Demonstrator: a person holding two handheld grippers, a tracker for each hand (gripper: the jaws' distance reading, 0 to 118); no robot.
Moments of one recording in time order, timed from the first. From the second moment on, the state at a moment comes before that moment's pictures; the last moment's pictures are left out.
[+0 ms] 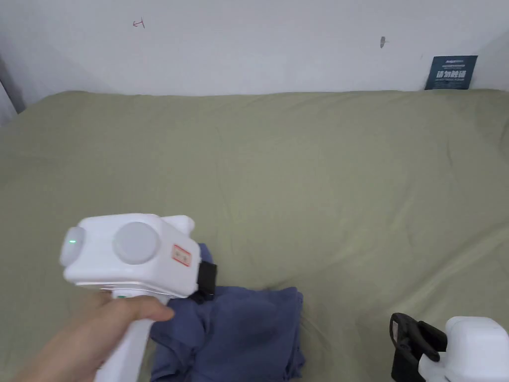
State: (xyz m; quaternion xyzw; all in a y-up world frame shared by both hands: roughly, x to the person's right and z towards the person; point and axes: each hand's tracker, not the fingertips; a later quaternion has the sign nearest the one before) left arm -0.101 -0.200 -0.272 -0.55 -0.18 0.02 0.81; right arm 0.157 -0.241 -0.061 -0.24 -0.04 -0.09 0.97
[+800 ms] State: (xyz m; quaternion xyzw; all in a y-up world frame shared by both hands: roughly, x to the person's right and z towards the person) left arm -0.101 -0.264 -0.275 -0.55 -0.29 0.15 0.77; right arm 0.174 -0.254 -0.054 -0.26 -0.06 -0.12 0.96
